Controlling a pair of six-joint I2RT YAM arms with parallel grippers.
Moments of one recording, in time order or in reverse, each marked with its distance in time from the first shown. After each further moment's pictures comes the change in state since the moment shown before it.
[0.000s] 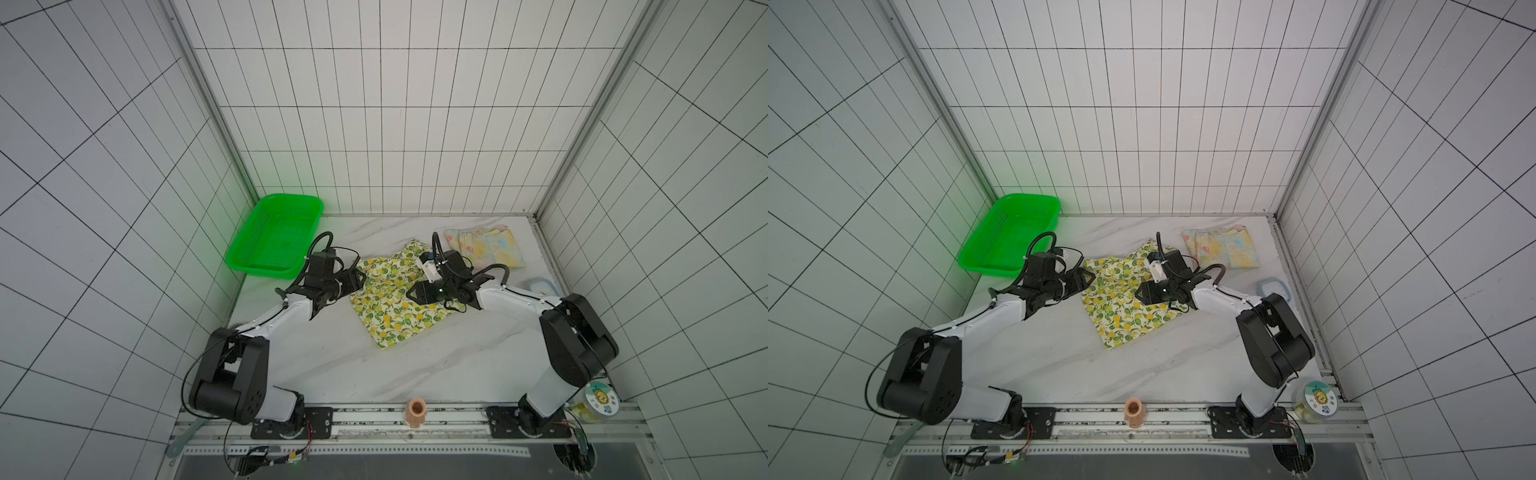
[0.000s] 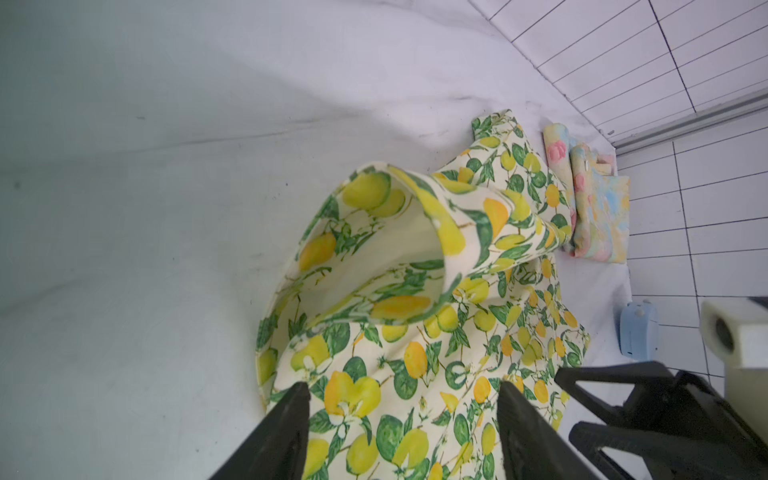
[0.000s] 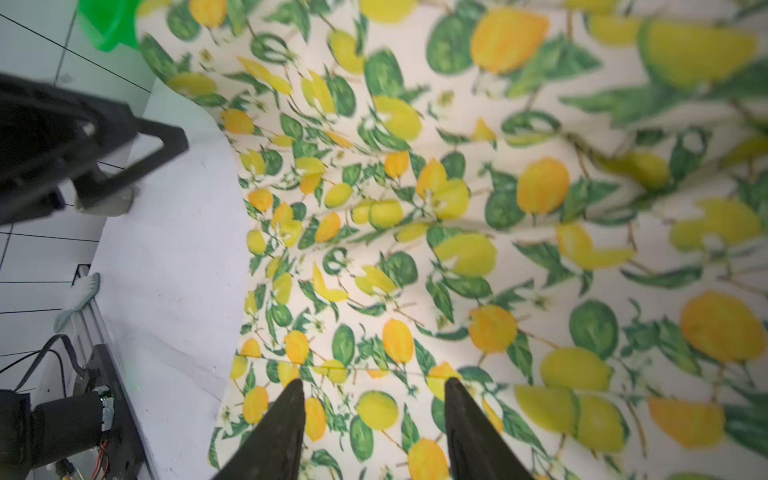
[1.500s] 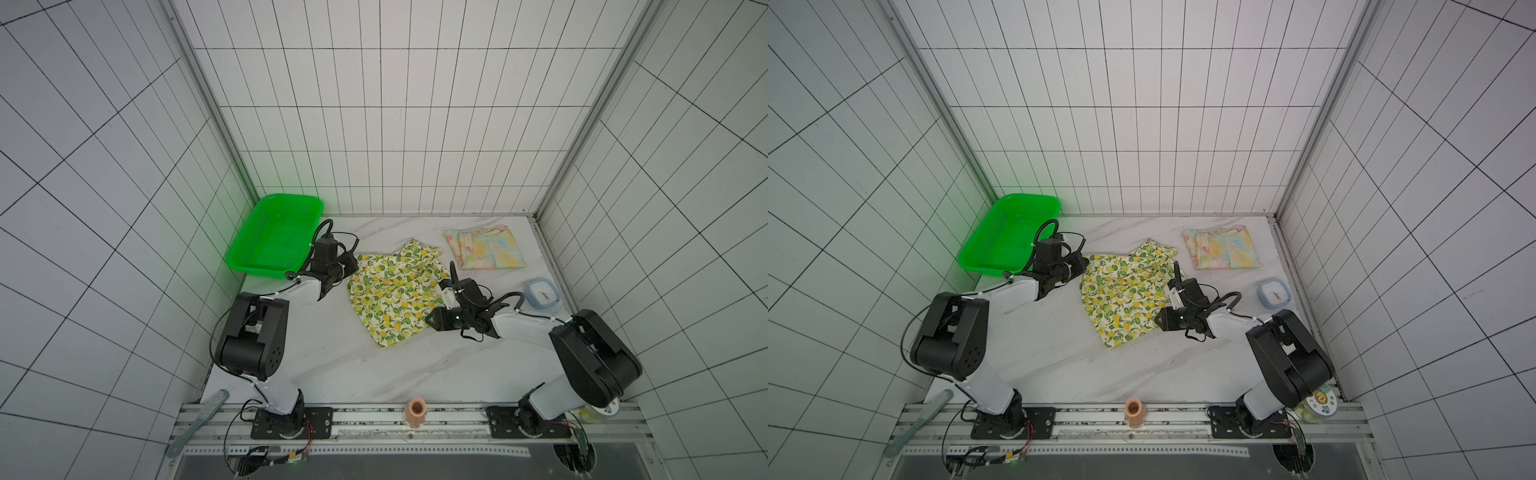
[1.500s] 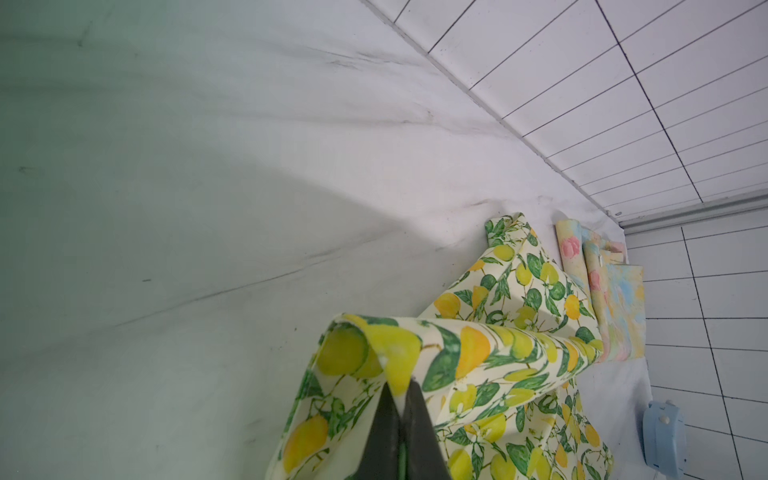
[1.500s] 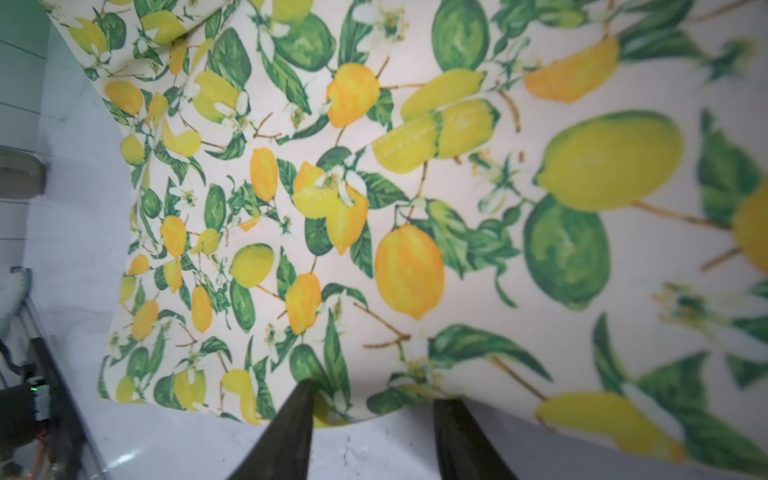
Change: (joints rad) left arm 0.053 0.236 0.128 0.185 -0.056 -0.050; right arm -0.051 -0.101 -0.324 0.156 0.063 0.084
